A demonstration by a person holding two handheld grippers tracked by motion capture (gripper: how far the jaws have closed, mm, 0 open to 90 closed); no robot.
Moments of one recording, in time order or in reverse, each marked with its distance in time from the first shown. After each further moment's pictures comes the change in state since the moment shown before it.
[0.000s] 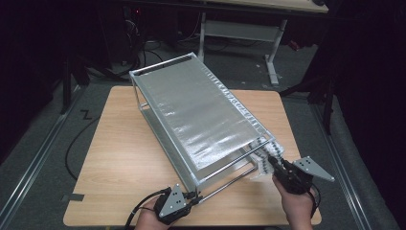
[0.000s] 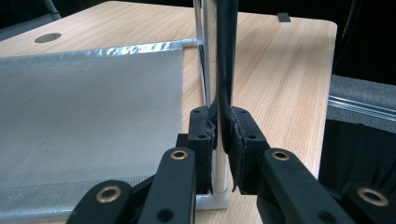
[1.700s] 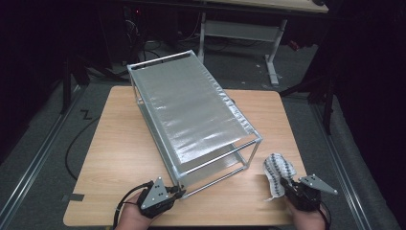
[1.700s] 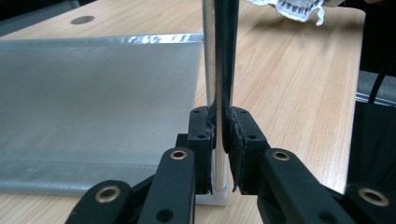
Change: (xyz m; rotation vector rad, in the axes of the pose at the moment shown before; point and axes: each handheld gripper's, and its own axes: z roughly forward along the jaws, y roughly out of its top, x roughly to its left) left arm 0.034 -0.016 -0.036 0.035 0.053 -0.034; right arm -0.034 -0.061 -0.017 0.252 -0.116 0.022
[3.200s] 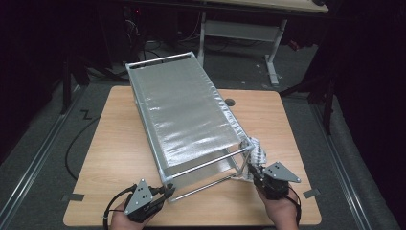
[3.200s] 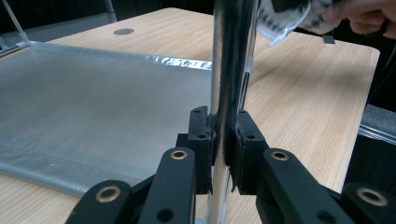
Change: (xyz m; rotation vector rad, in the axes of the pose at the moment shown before) left arm -0.004 -0.002 -0.027 -0.085 0.089 -0.099; right arm 0.086 0.046 0.020 -0.112 0.119 -0.244
